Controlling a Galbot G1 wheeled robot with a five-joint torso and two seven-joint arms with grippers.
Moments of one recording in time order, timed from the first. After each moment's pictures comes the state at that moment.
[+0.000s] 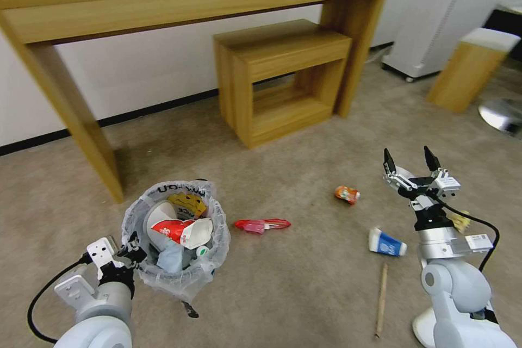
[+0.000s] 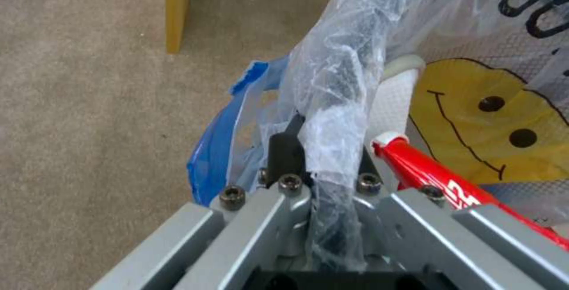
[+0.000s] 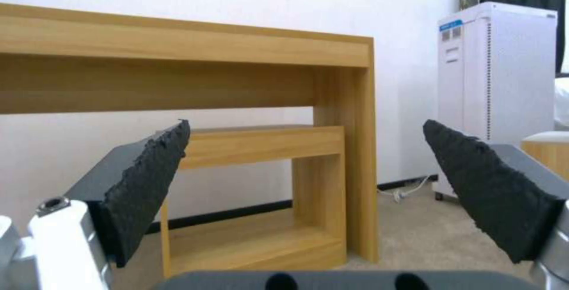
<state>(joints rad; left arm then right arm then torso) 1.66 -1.48 -0.68 -2.36 -0.63 0.47 -0.47 -1.32 1.31 0.78 1.90 0.45 0.27 -0.28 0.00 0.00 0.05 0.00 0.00</state>
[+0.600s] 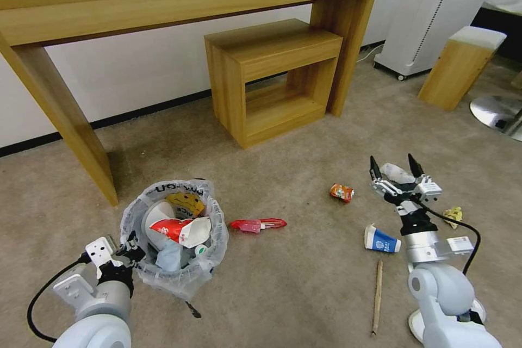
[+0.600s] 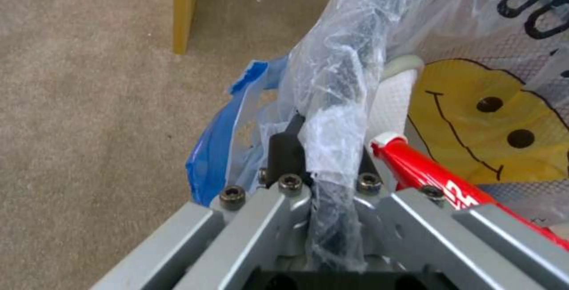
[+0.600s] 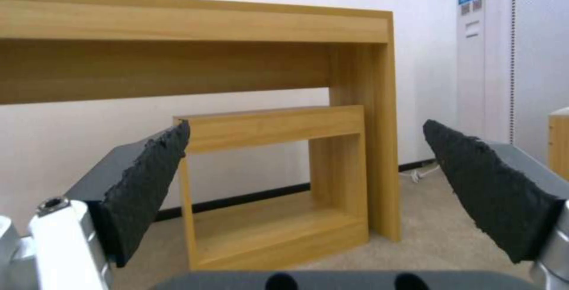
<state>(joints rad) 1.65 -1.48 -0.69 -2.35 -0.63 0.46 -0.47 -1.32 1.31 0.69 1.89 0.43 0.27 -0.23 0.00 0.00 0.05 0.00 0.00</state>
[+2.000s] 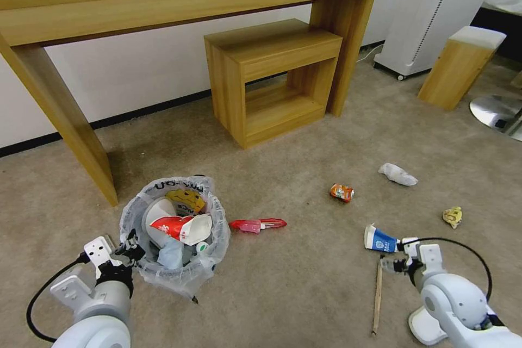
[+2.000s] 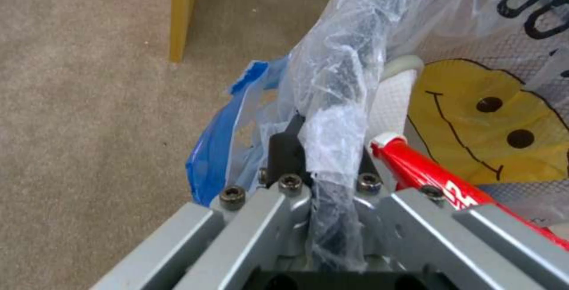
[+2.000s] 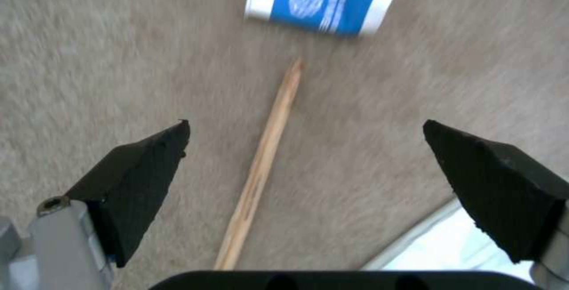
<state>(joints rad) 1.67 -1.48 -0.69 -2.38 -0.65 0.45 -0.47 -1.39 0.99 0.51 1.73 0.59 -0.75 0.29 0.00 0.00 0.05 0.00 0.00</state>
